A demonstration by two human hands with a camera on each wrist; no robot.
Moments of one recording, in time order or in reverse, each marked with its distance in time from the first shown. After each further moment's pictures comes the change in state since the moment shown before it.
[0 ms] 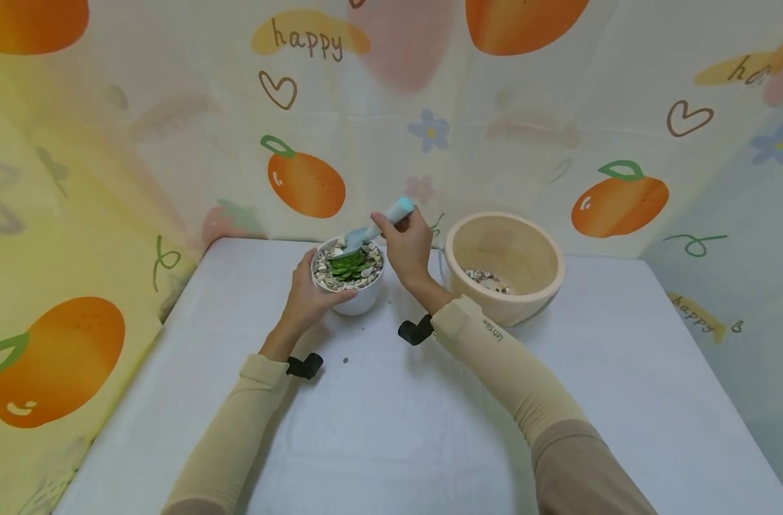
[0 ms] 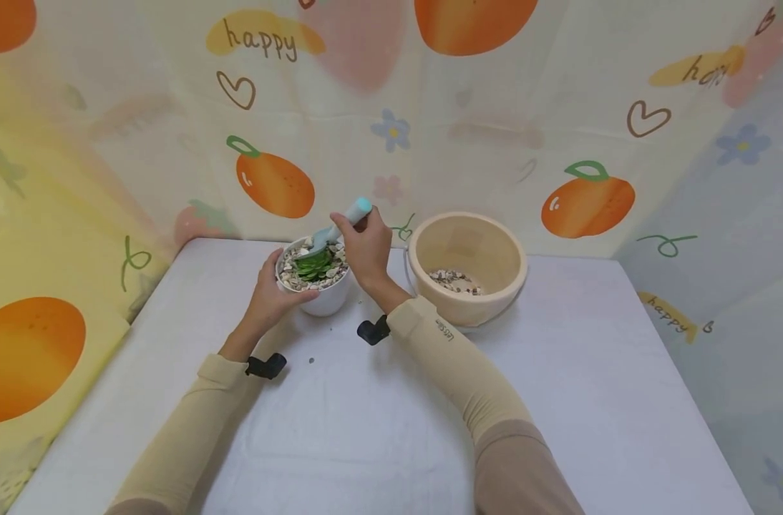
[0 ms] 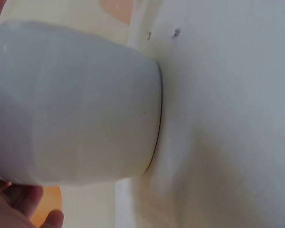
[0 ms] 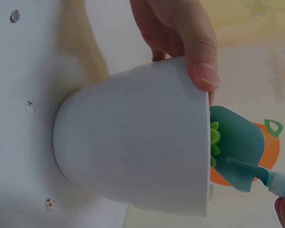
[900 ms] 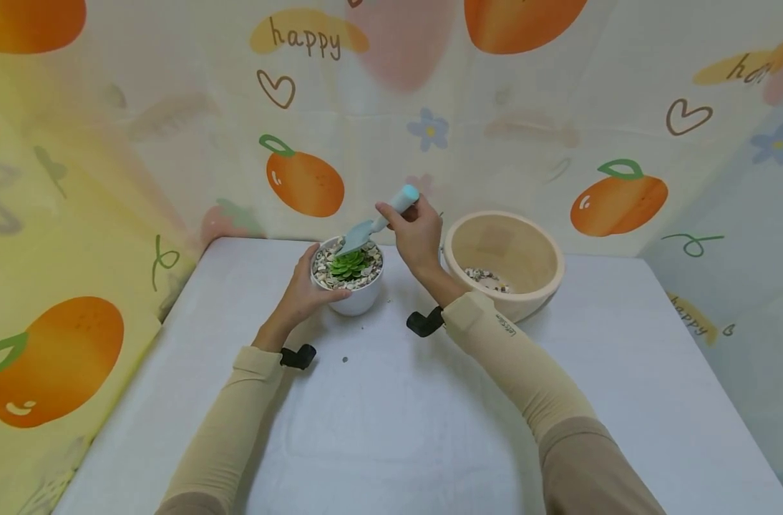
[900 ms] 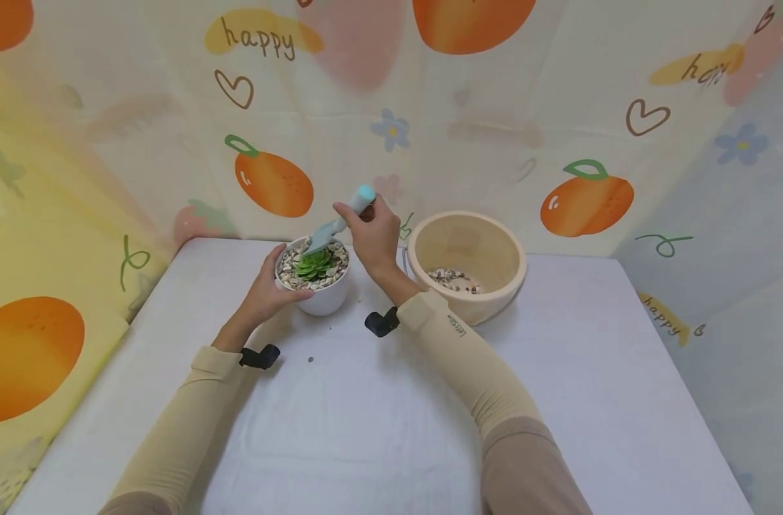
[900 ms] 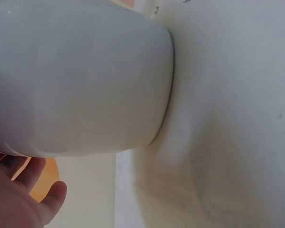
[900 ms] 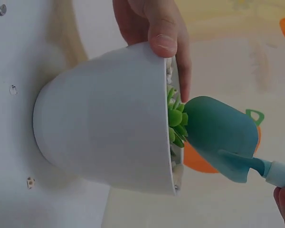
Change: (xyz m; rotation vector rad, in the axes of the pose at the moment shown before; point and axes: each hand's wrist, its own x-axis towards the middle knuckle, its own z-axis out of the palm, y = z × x) left_hand 0.011 -0.003 -0.012 0.058 -0.148 -0.062; right_hand 0.014 -0.010 -0.016 0.027 -0.024 -0.015
